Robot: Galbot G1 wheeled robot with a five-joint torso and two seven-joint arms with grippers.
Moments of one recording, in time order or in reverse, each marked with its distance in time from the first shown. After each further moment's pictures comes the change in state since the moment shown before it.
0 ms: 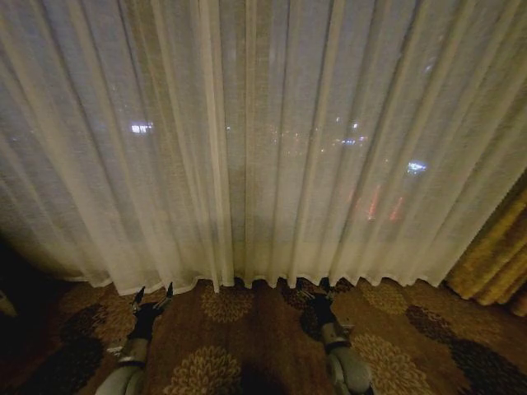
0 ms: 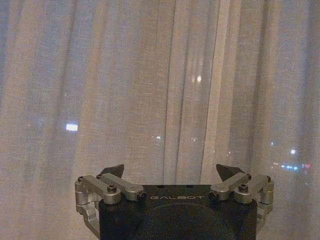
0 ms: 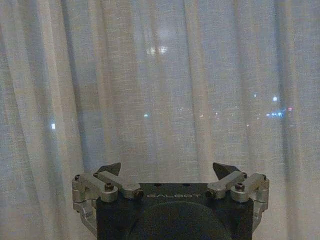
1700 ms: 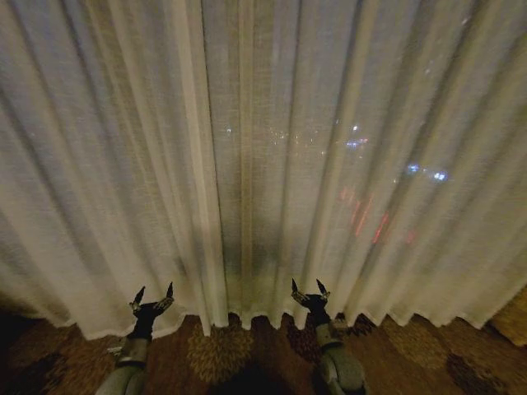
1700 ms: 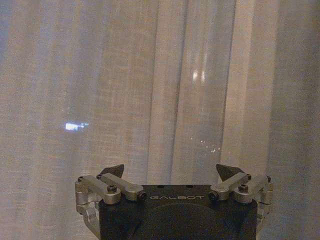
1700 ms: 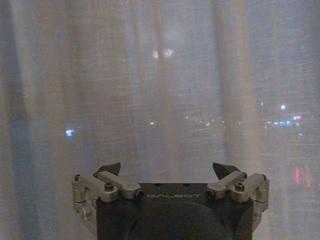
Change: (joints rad) left arm 0.000 0.000 0.000 0.000 0.000 0.000 0.000; right arm 0.035 0.015 -0.022 -0.086 -0.024 0.097 -0.023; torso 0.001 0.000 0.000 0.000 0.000
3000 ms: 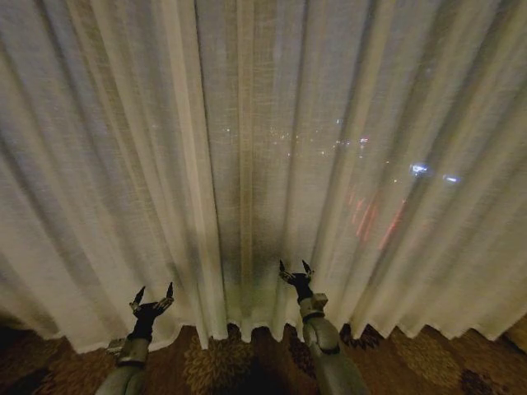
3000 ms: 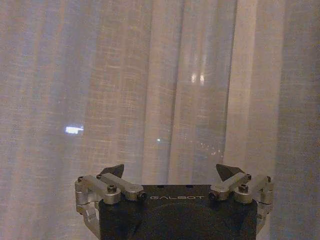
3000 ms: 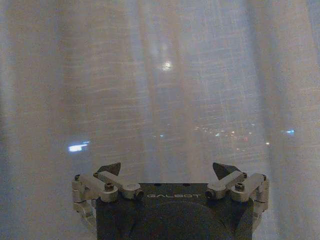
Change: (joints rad) left arm 0.000 0.000 0.000 0.000 0.000 0.000 0.000; right arm 0.238 0.010 -0.077 -0.180 0.028 0.003 0.047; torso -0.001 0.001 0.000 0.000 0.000
